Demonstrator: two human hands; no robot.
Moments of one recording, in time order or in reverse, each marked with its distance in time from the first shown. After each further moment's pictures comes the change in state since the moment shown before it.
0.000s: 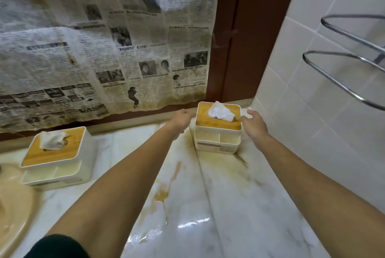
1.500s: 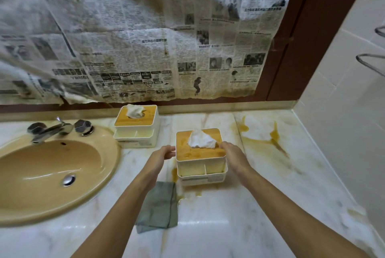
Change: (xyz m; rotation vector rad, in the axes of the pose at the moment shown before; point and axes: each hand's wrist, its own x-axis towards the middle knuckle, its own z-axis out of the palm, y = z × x) left_hand -0.194 -0.217 -0.135 -0.325 0.266 0.040; right_hand -0.220 0.012 0.131 -0.009 -0.425 -0.101
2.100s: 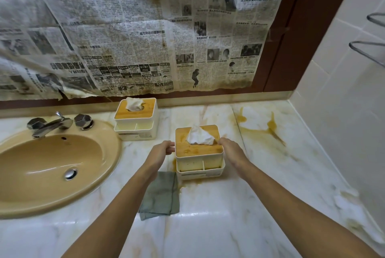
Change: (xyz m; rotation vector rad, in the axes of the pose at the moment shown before) left_hand -0.008 -0.005 0.001 0.072 0.022 -0.087; right_hand -0.014 0.010 0.005 -0.013 -0.044 0.056
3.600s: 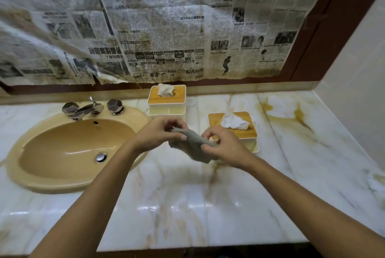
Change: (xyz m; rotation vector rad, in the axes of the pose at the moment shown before) left_hand -0.067 0.044 -0.148 0.275 -0.462 0.570; right_hand -0.089 -0.048 0.110 -0.362 -0.151 -0.661
